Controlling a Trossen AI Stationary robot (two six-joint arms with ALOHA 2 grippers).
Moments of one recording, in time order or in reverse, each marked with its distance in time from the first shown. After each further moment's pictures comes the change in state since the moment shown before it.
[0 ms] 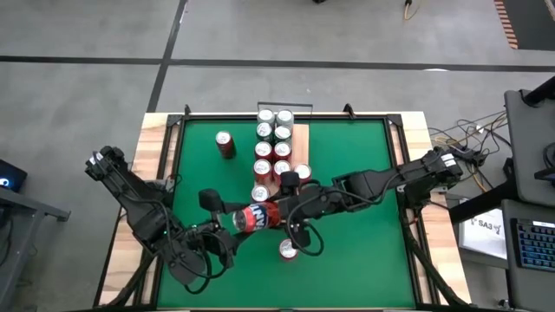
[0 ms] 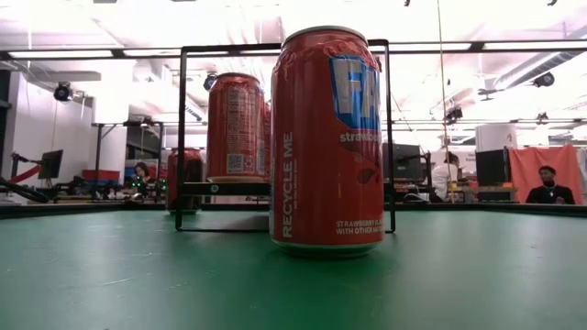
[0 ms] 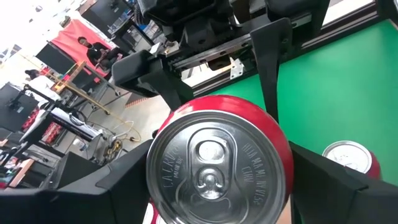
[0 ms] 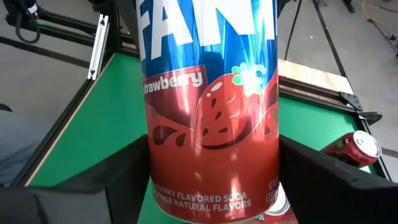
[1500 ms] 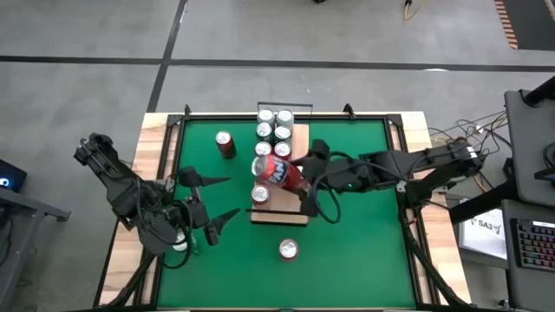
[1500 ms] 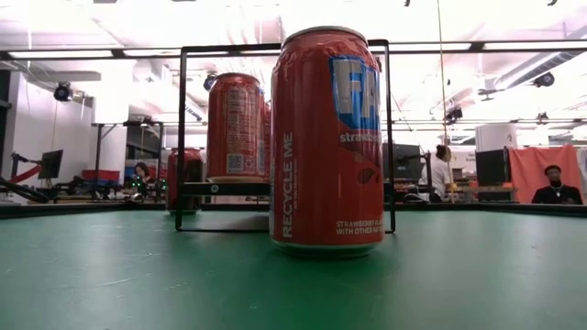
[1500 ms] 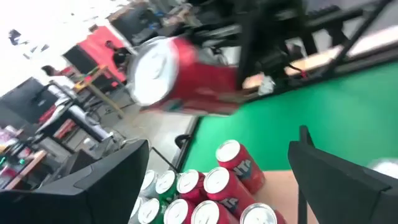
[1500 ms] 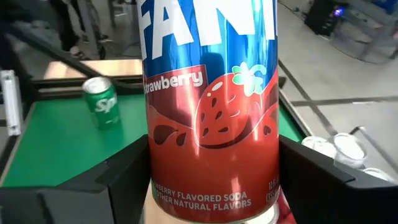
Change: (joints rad) left arm 0.001 -0.229 -0.142 0.077 -0.065 0.050; right arm -0.065 -0.199 -0.090 -0.056 0.223 0.207
